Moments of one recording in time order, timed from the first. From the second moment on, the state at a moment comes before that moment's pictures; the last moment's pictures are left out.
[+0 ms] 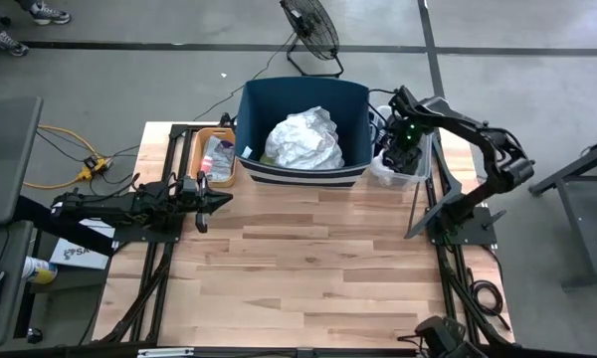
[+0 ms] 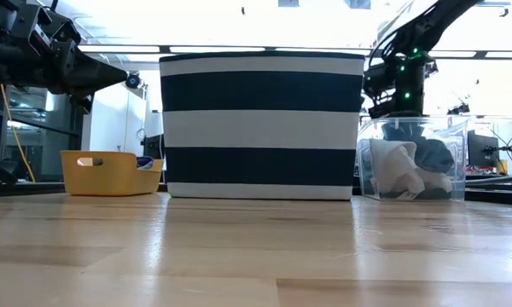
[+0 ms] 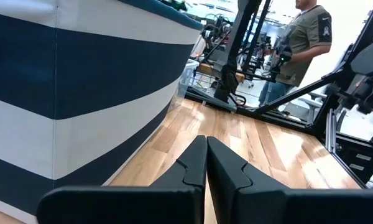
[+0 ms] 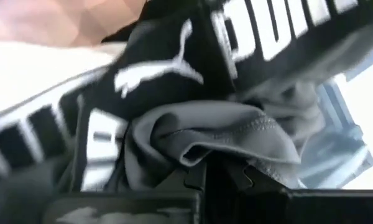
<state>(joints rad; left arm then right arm) -0.01 0.02 0.01 0.04 -0.19 -0.24 -1.01 1.52 1.08 -1.00 0.11 -0.40</state>
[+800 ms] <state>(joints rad) -0.01 0.02 0.01 0.04 -0.19 -0.24 -0.98 1.02 1.08 -0.99 -0.64 -0.14</state>
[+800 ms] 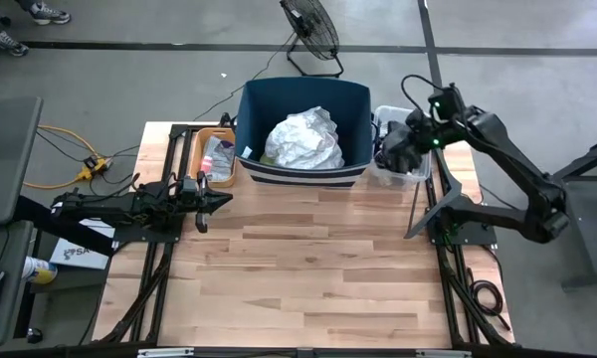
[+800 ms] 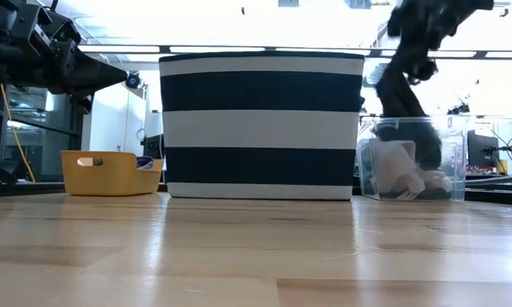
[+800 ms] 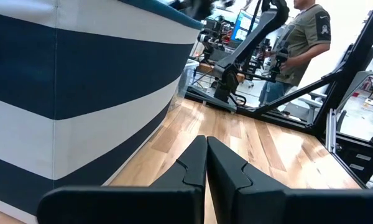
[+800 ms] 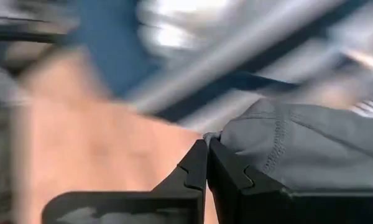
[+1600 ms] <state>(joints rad) -0.01 0.02 0.01 0.04 -0.19 -0.24 -0.92 0.98 1.08 -0.97 0.07 -0.13</state>
